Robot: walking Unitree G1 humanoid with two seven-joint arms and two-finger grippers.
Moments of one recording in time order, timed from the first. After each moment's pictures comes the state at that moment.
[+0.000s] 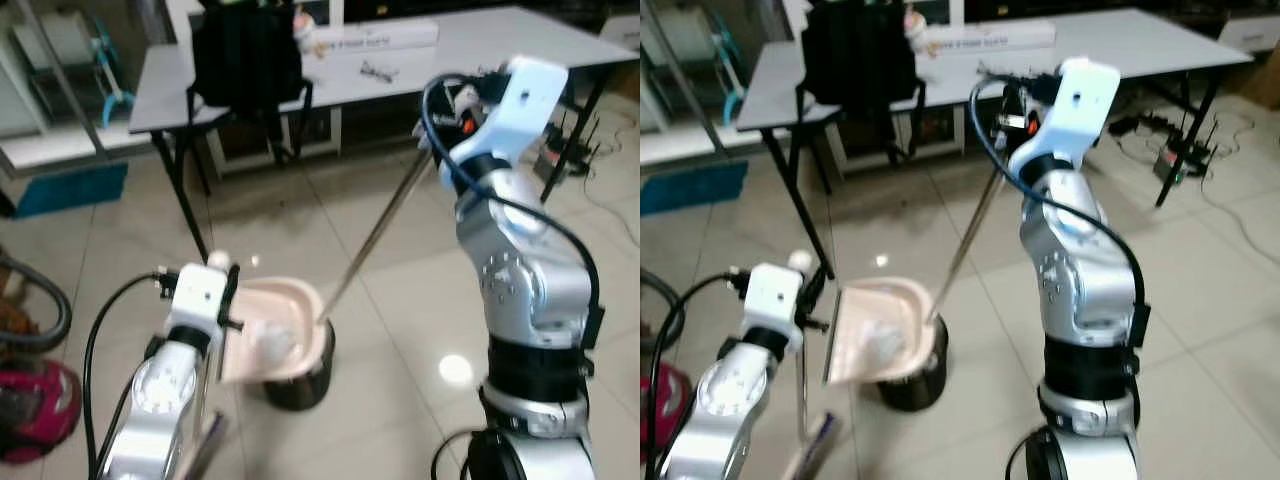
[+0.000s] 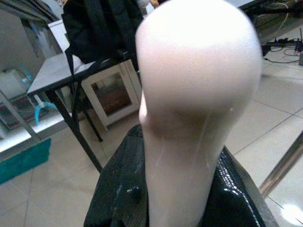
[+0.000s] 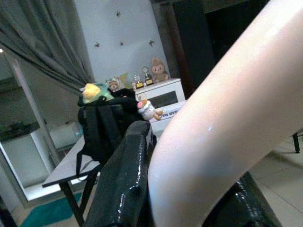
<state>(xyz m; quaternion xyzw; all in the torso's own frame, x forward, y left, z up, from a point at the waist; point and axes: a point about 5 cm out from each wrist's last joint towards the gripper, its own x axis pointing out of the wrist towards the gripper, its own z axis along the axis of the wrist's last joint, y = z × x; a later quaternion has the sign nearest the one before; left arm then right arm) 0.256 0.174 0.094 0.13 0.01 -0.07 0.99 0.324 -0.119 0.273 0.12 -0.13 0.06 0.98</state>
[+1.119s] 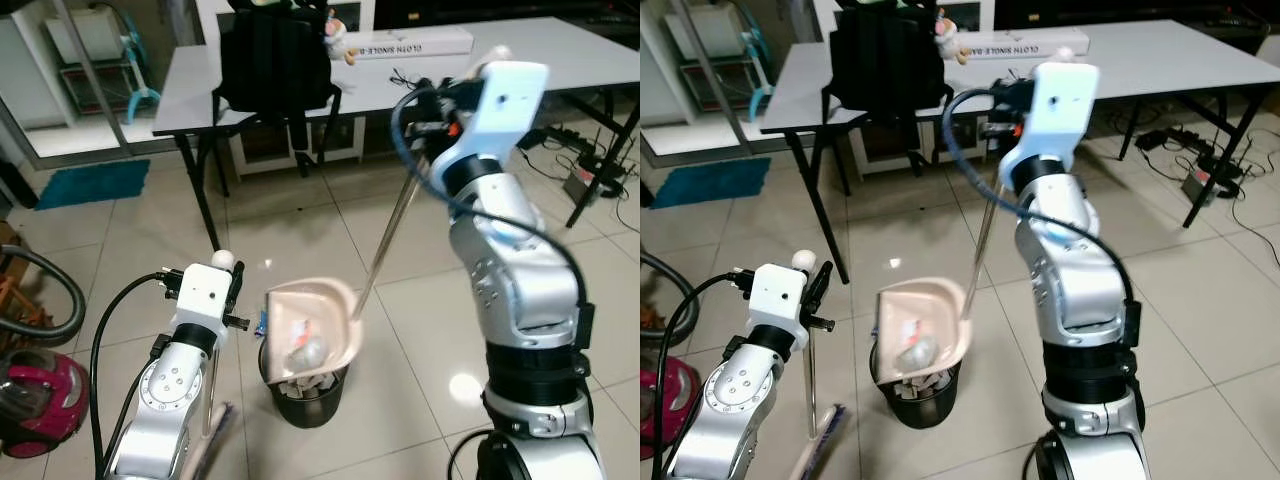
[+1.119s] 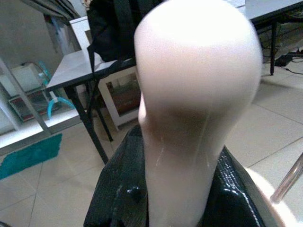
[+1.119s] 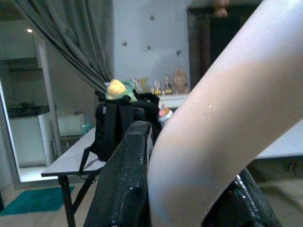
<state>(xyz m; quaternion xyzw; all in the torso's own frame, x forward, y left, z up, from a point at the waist) 0.256 0.168 0.096 0.13 0.00 -0.07 0.99 0.323 -0.107 0.269 0.03 -0.17 0.08 0.98</state>
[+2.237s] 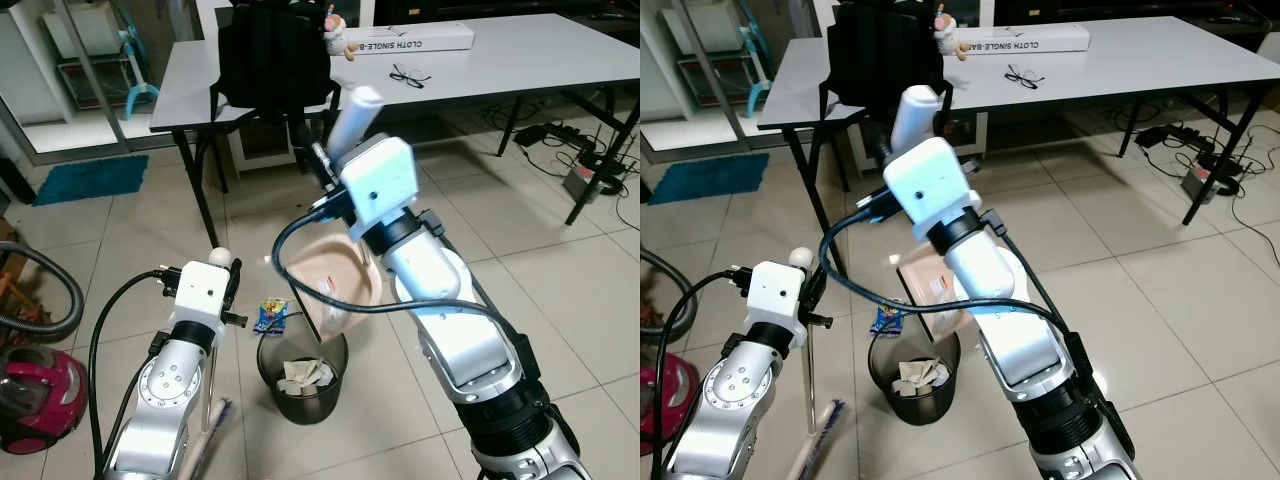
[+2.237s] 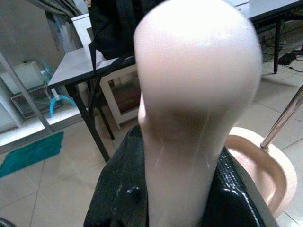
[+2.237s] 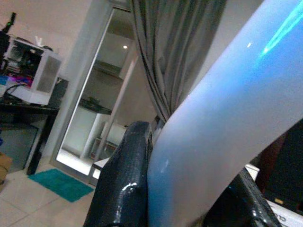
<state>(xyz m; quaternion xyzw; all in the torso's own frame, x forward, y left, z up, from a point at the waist) 0.259 0.170 0.097 0.13 0.00 -0.06 0.99 0.280 -0.031 0.245 -0.13 -0.28 0.26 0.91</state>
